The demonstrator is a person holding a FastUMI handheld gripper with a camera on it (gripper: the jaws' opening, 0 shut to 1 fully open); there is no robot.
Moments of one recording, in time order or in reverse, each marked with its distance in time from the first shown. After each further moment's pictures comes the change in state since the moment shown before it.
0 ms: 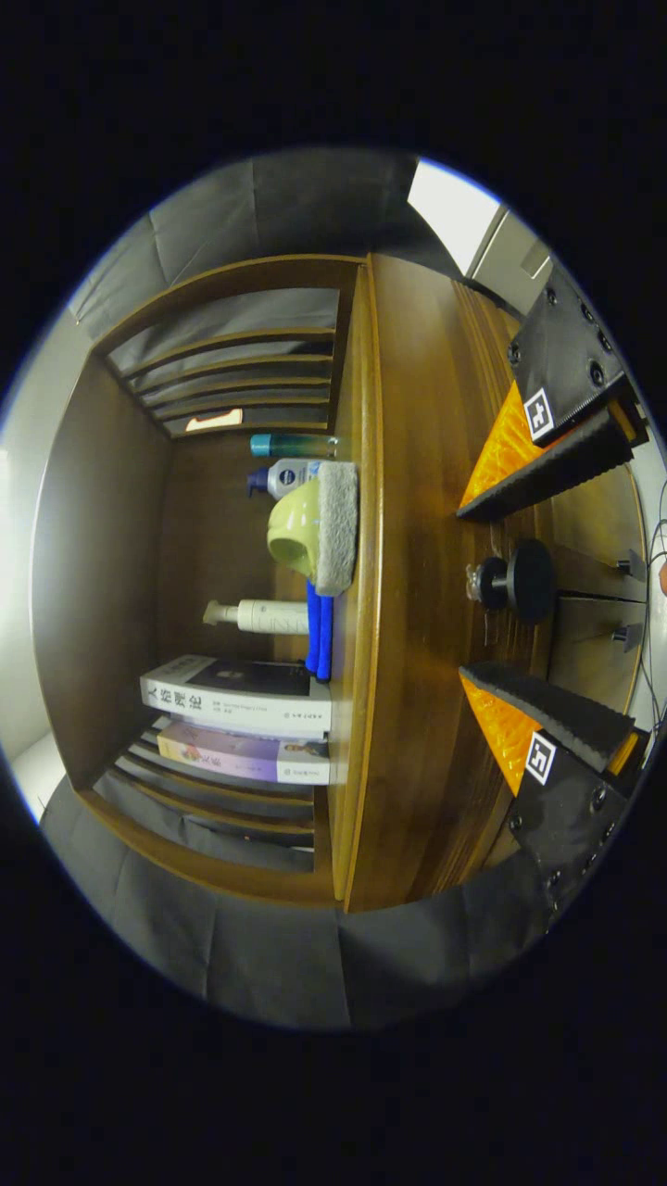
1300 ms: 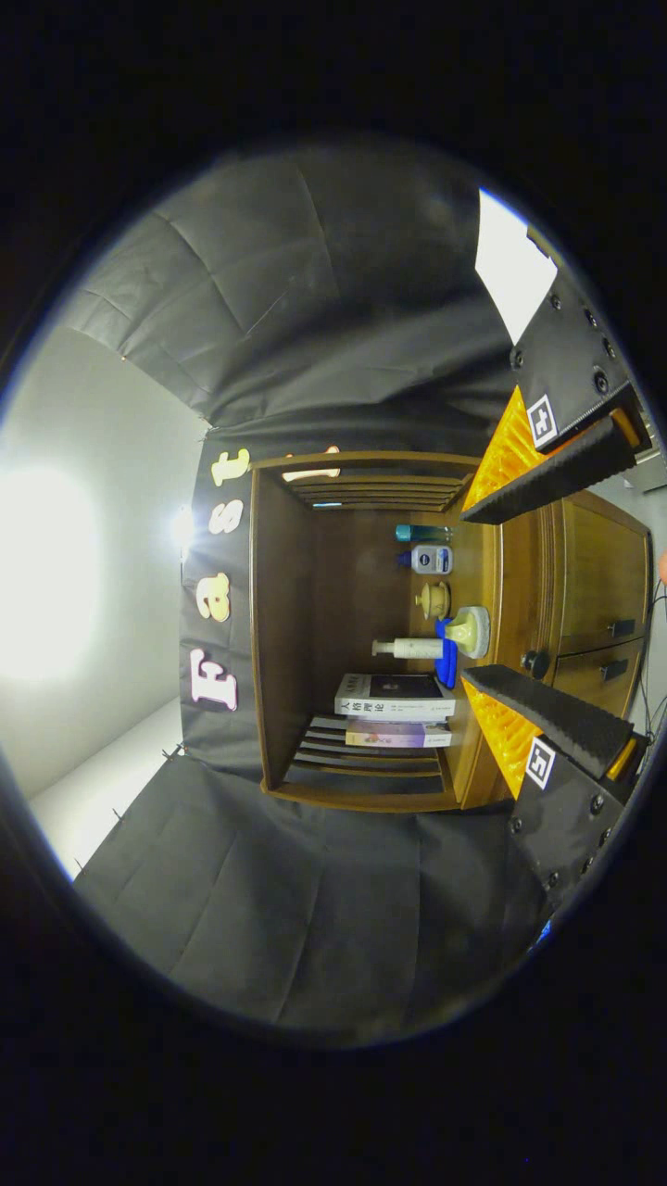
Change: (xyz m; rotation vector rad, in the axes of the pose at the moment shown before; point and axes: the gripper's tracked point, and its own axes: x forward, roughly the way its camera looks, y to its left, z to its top) arm -0.243 -0.127 0.149 0.025 -0.239 -0.006
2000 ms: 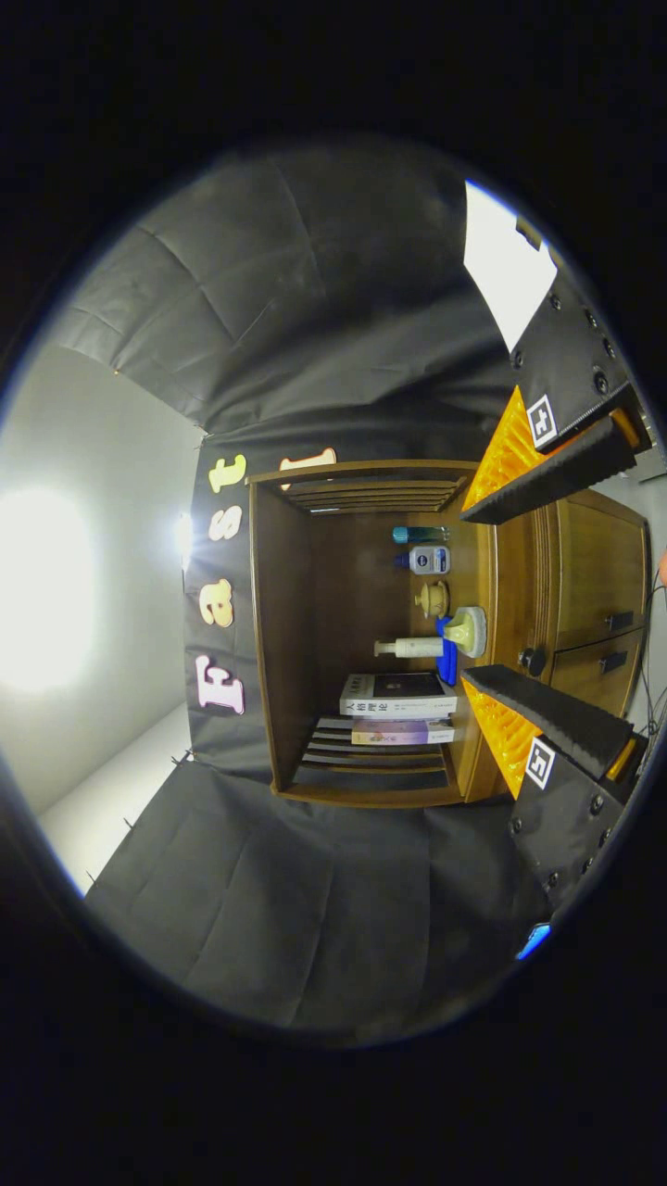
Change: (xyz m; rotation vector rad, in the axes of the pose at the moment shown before) arm -0.011 -0.003 0.000 0.053 -0.015 0.020
